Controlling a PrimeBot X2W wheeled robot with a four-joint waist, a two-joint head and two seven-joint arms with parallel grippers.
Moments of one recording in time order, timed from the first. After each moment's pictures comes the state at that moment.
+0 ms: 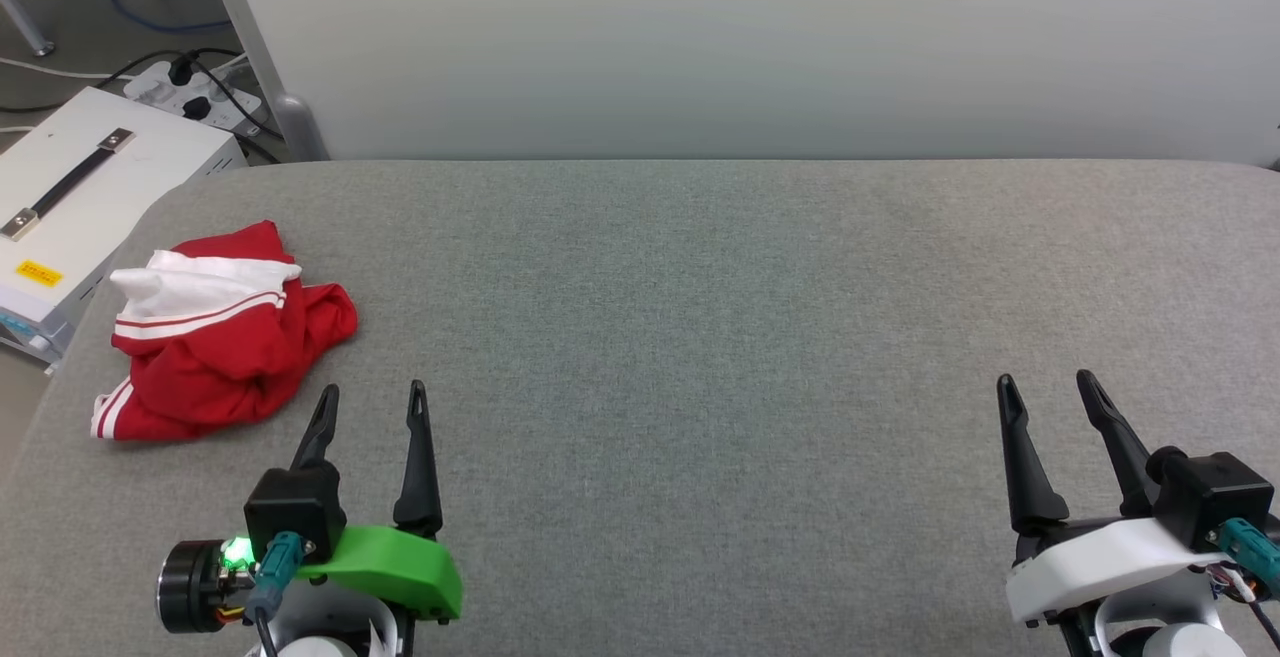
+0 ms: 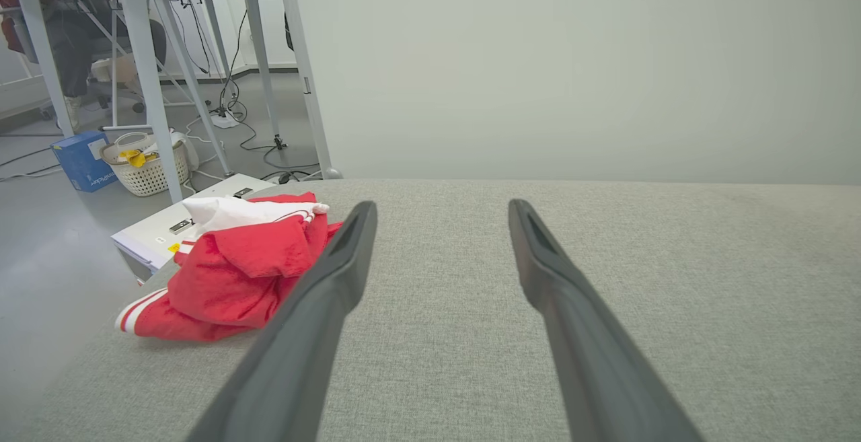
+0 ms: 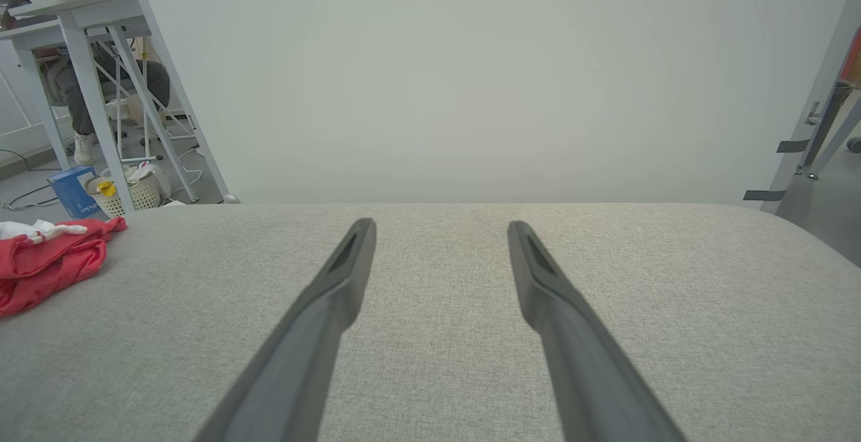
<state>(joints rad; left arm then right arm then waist) 0.02 0.06 -0.02 0.00 -0.06 0.01 -0.12 0.04 -0.05 -0.02 -0.04 0.16 0.13 -0.13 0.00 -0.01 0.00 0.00</state>
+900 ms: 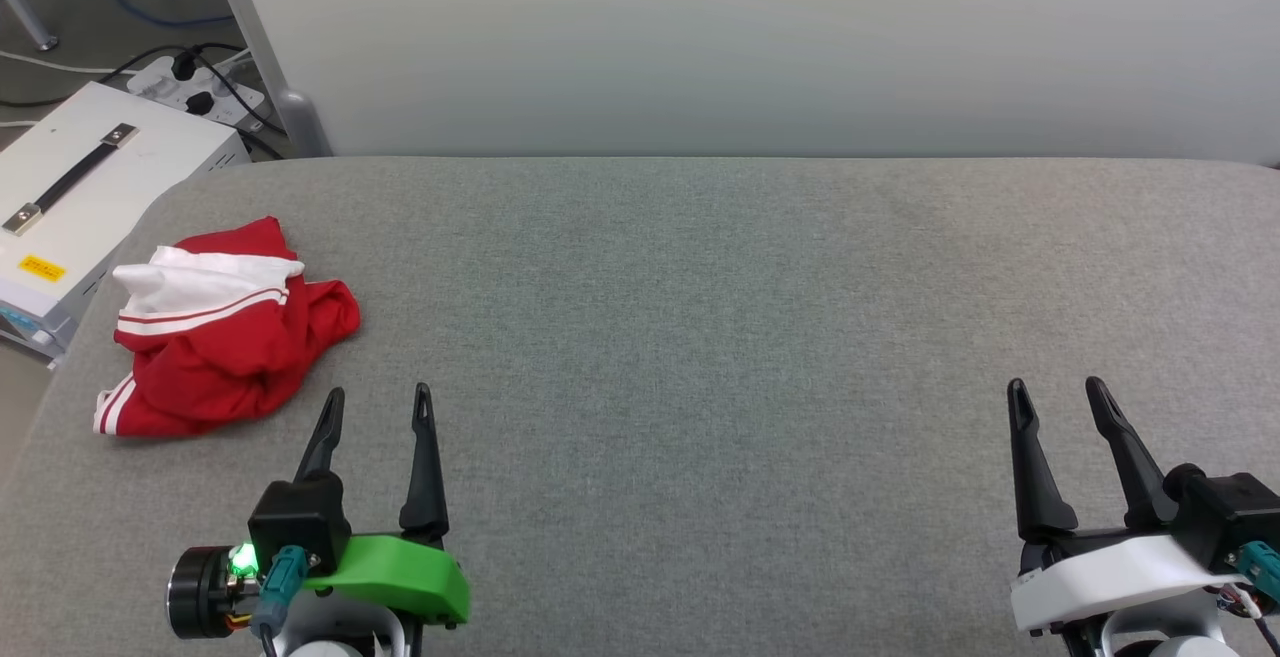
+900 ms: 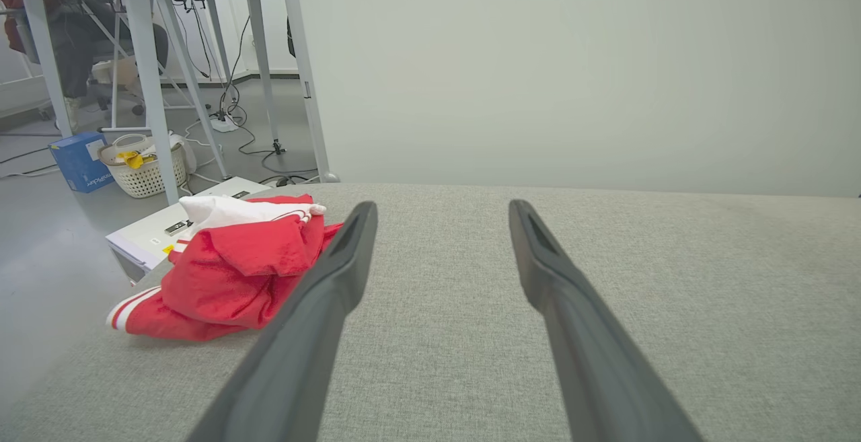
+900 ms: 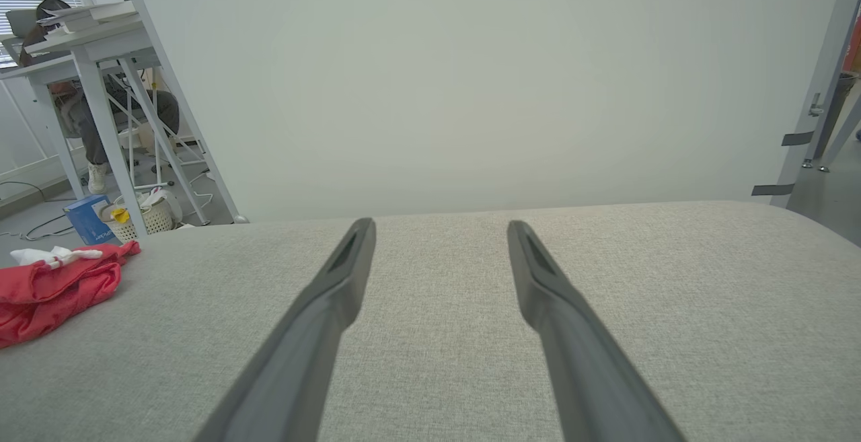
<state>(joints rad) 0.02 0.06 -0.04 0.02 -0.08 0.02 -0.18 0.06 -0.05 -0.02 -0.04 0.21 0.13 -0.18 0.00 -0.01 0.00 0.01</state>
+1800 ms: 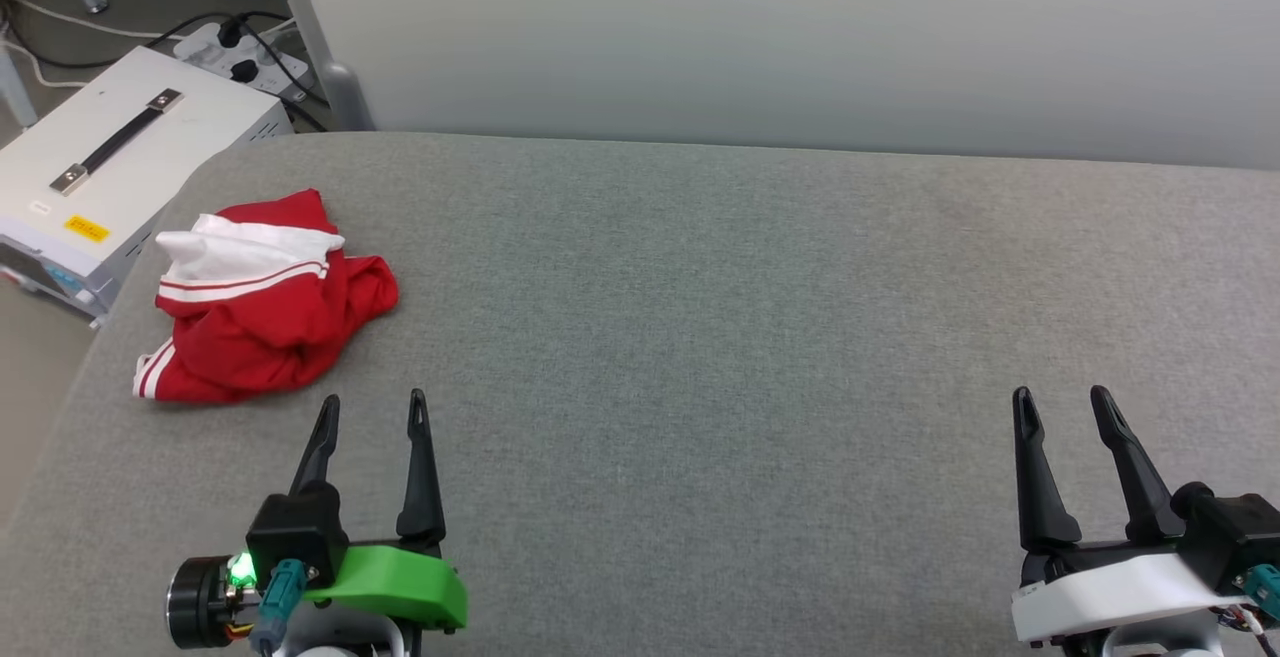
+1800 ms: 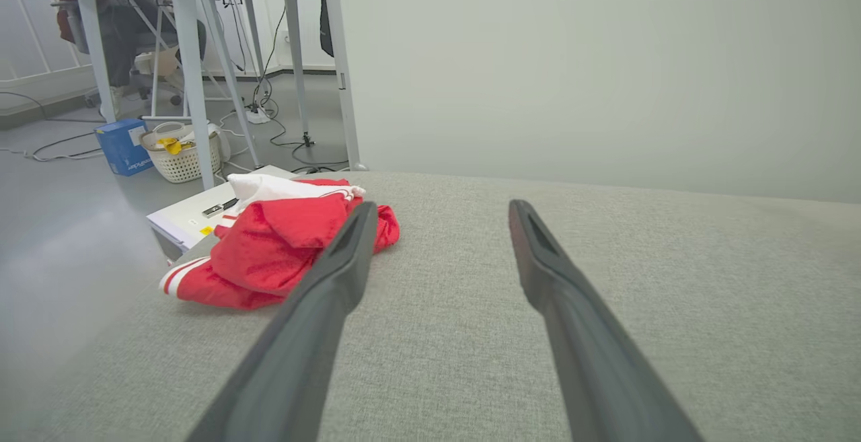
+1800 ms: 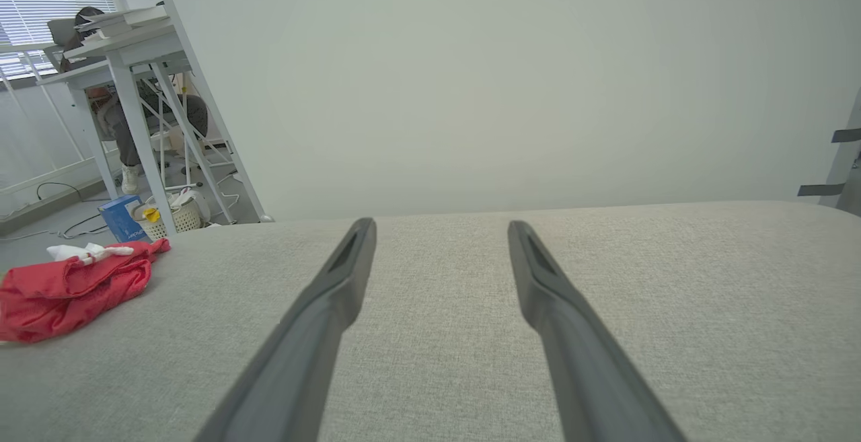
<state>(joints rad) 0.02 0.05 -0.04 0.06 -0.09 0.03 -0.24 0.08 -0.05 -0.02 -0.03 0.23 0.13 -0.24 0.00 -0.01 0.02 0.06</state>
